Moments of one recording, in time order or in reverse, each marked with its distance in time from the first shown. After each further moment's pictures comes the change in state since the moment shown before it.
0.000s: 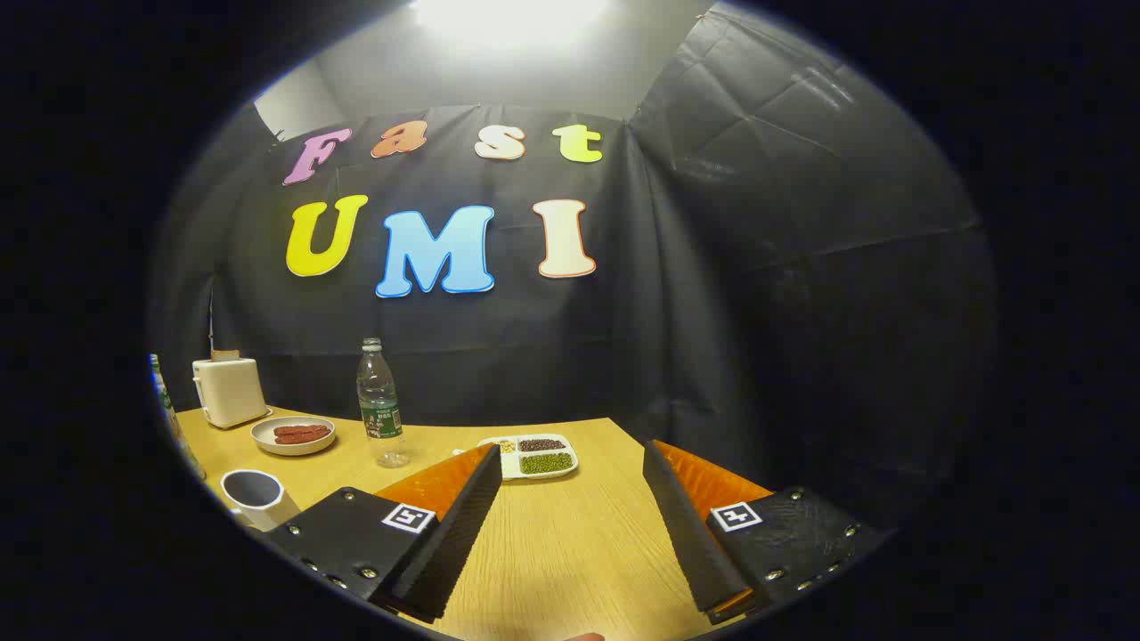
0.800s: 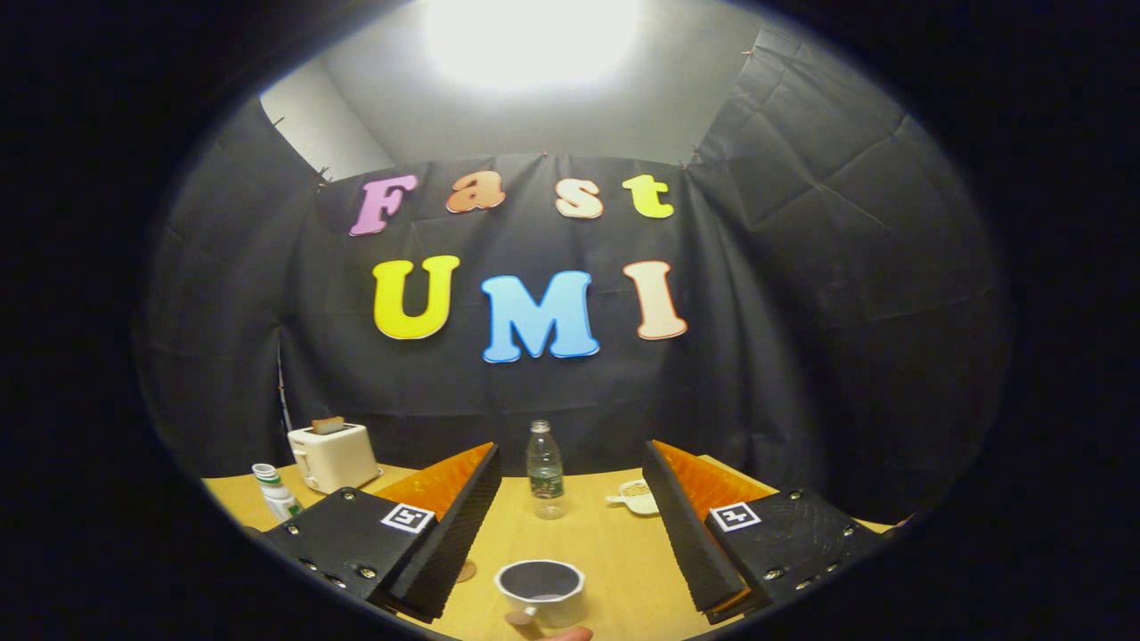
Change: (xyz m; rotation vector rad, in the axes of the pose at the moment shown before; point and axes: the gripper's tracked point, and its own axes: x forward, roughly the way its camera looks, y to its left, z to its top) arm -0.111 0.217 0.107 0.054 -0.122 0.237
